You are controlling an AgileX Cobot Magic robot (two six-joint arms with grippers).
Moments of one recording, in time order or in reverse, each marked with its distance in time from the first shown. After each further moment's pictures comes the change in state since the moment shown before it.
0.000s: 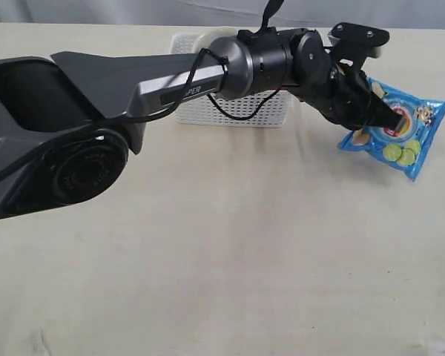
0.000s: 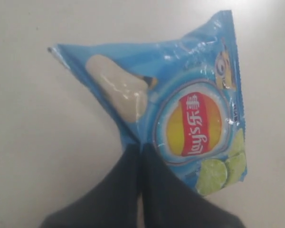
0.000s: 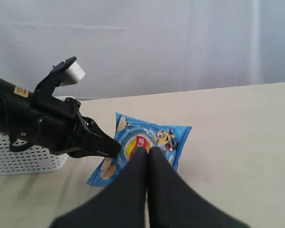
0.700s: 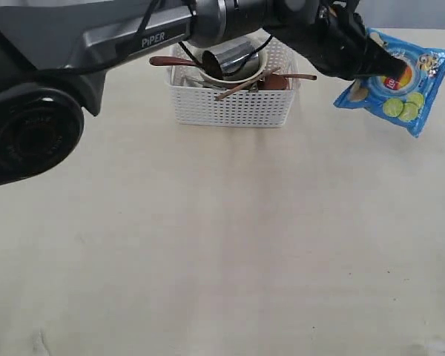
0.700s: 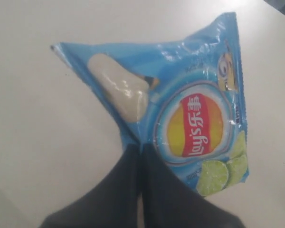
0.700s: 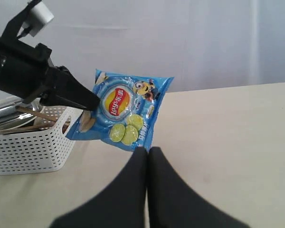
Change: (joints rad) left arm 0.047 -0.128 0.000 0.026 0.084 -0.003; right arm 0.000 0.000 0.000 0.000 0.000 -0.003
